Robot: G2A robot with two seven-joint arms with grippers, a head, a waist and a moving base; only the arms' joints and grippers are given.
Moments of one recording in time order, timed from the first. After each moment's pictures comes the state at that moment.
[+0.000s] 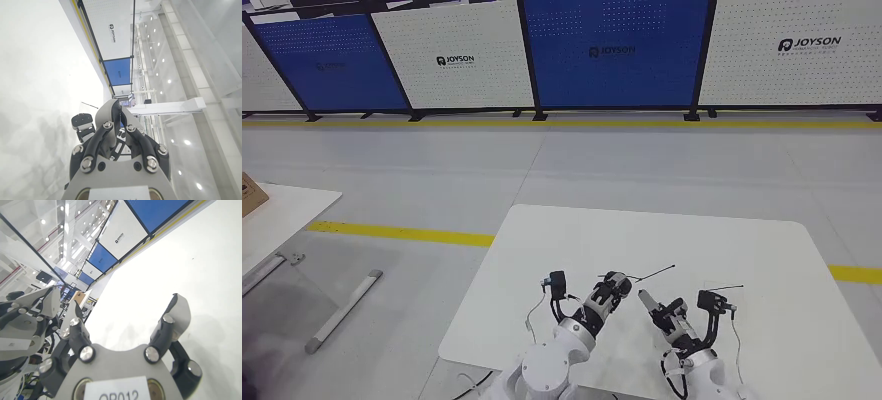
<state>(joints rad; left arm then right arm) 1.59 -1.36 -1.06 -1.89 -0.14 0.19 0.09 -1.56 -1.31 1.12 -1.63 -0.56 -0.07 0.06</state>
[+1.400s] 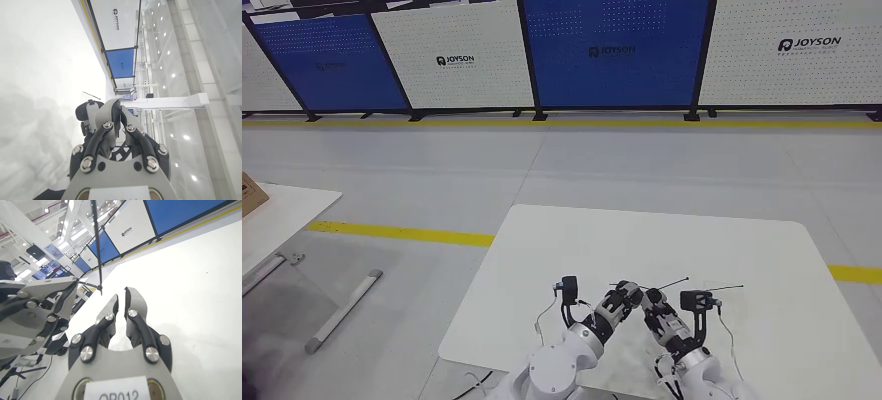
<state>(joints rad) 1.57 -1.36 -1.02 -1.86 -0.16 0.20 0.06 -1.54 -1.30 1.10 -1.65 -0.76 -0.13 0.09</state>
